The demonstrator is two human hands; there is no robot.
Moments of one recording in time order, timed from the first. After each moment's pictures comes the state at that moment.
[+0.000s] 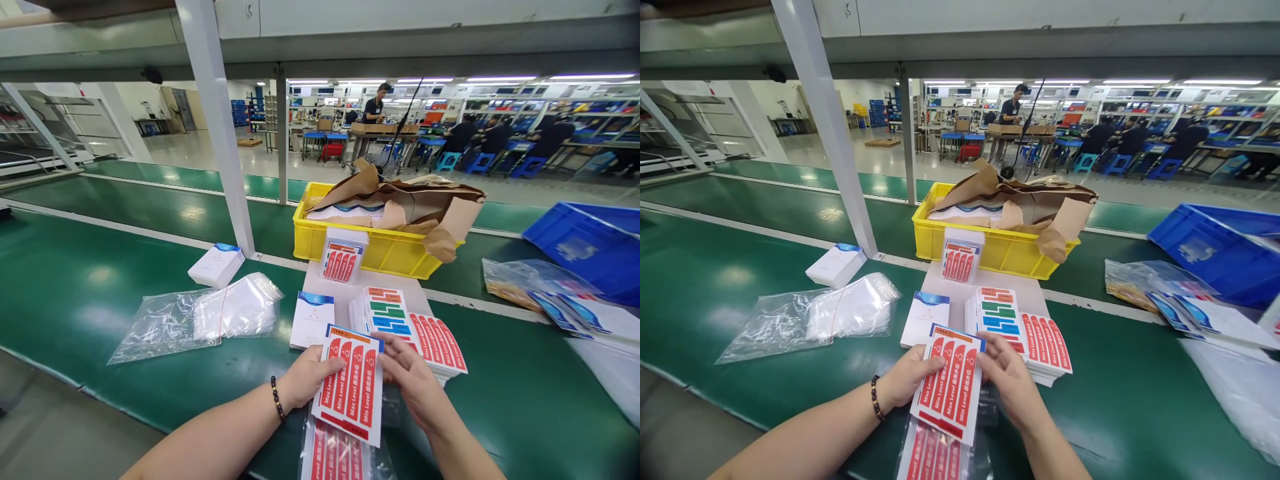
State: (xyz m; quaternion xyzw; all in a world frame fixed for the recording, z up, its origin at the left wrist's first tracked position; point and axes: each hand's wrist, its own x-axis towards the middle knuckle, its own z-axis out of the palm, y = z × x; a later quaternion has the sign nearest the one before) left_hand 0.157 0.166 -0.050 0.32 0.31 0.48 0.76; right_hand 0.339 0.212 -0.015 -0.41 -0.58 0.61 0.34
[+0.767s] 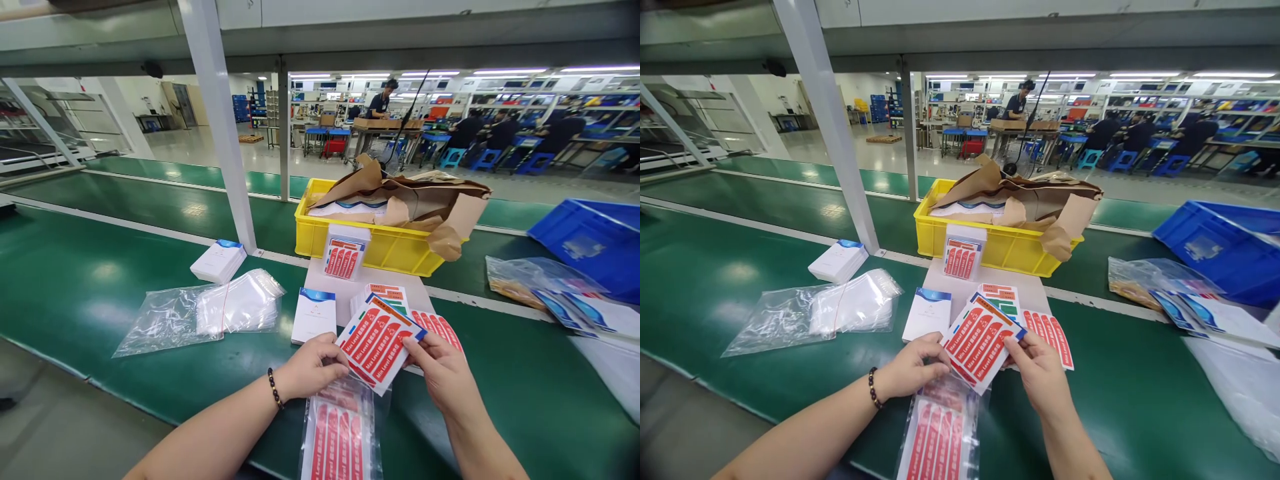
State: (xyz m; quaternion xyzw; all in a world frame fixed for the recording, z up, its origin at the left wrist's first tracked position) left_hand 0.143 0.170 -0.031 0.65 0.45 0.41 0.46; right_hand 0.364 0.234 -0.014 -0.46 -0.54 0.56 0.43
